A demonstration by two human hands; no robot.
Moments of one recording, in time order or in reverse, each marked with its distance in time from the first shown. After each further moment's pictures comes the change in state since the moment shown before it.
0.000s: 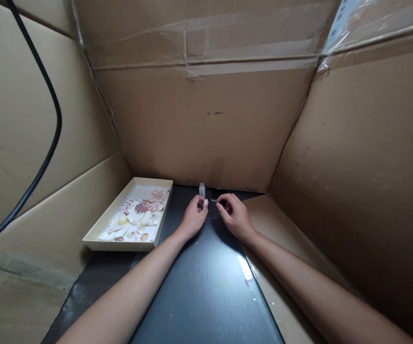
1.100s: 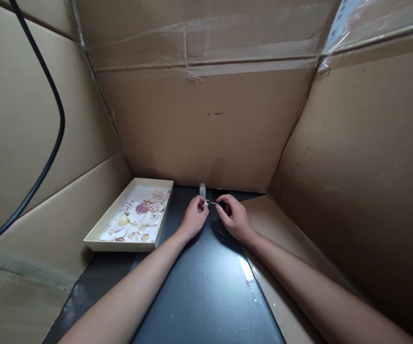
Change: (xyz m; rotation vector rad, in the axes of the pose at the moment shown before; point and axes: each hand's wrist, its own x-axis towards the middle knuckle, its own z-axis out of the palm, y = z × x) left_hand 0.000 -0.002 -0.002 0.098 0.018 0.029; right_hand -0.001 0.000 0.001 -0.006 -0.020 -0.011
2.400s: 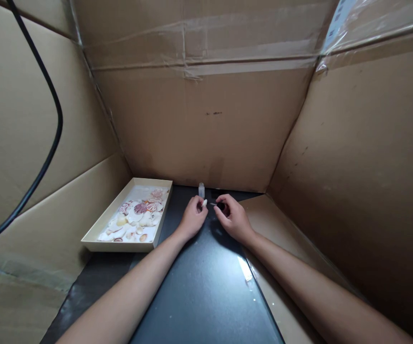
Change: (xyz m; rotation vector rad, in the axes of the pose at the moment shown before) left_hand 0.000 0.001 0.000 0.047 0.014 -0.015; right_hand -0.001 -0.001 -0.001 0.011 -0.014 0.011
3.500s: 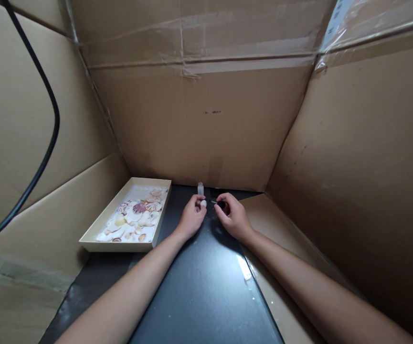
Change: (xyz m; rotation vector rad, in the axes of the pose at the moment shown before) left_hand 0.000 0.000 0.001 -0.208 0.000 -0.093; right_hand 0.000 0.000 0.001 -0.010 0.015 -0.002
